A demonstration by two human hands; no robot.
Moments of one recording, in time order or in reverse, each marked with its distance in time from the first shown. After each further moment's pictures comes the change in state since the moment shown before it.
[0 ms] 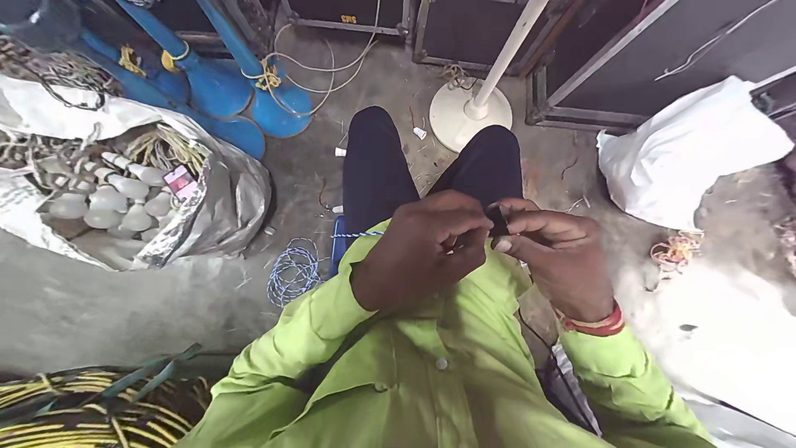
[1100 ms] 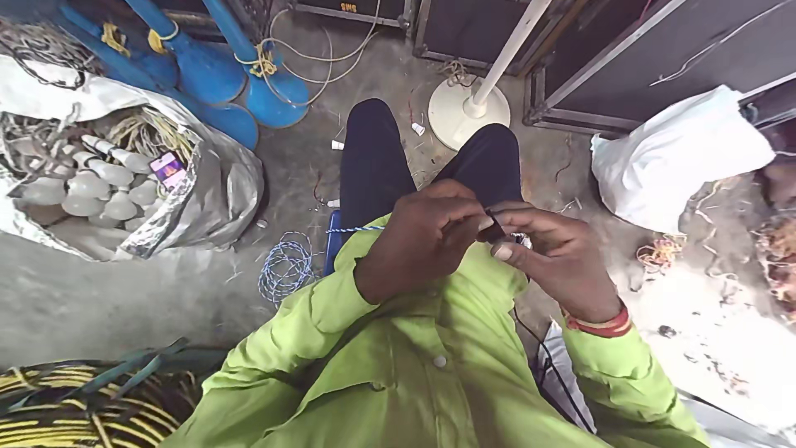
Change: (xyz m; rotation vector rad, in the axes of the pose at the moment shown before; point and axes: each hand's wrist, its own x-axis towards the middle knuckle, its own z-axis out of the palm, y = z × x) left_hand -0.001 -0.005 0.005 -0.019 0.059 -0.097; right_hand 0.002 -0.004 -0.008 -0.154 -0.149 -0.005
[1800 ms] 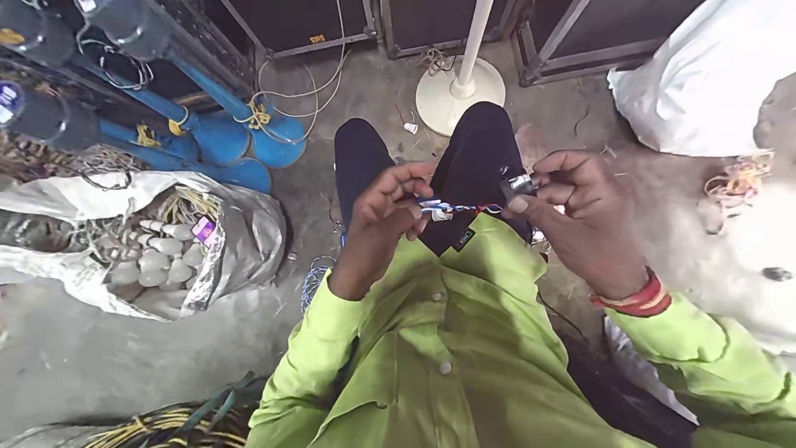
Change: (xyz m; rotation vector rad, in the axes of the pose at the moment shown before) left_hand 0.005 -0.026 -0.019 -0.674 -0.051 -0.410; right_hand -0.013 0.002 -0.007 -0.117 0.357 0.130
